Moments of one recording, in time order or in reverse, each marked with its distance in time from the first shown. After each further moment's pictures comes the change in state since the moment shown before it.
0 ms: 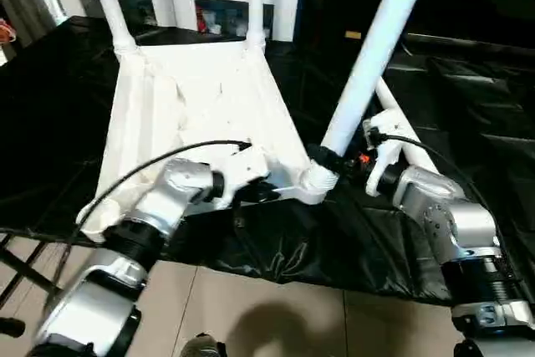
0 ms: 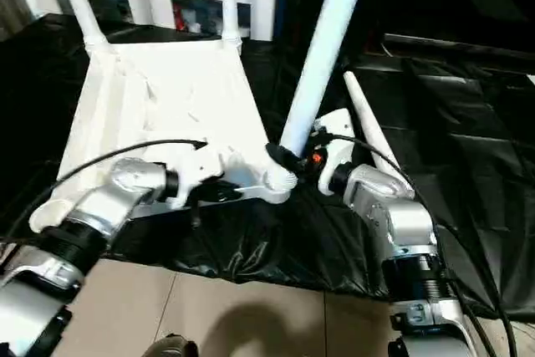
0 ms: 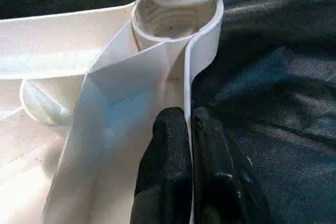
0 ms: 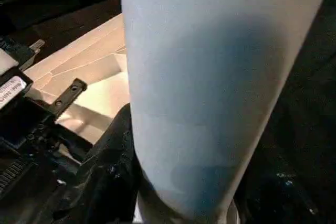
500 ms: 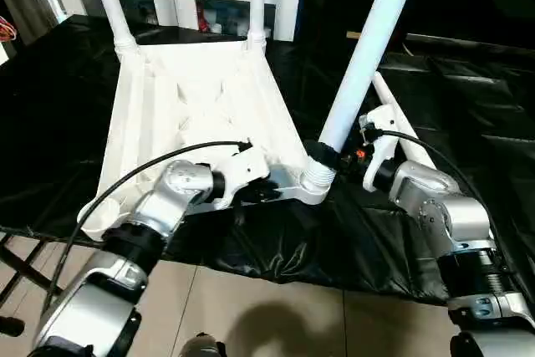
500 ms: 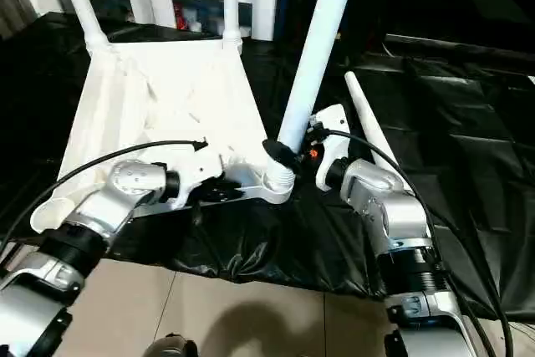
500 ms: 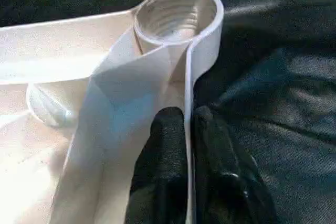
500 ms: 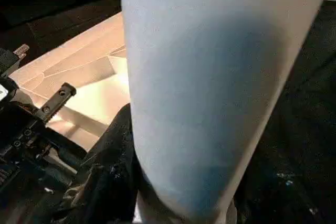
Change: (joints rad) left arm 0.013 0.032 0.008 -0.002 0.002 -0.031 -0.014; right arm -0.035 0.005 0.003 0.042 -0.026 -0.027 -0.002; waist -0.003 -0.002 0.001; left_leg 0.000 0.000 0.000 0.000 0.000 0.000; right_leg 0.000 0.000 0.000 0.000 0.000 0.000
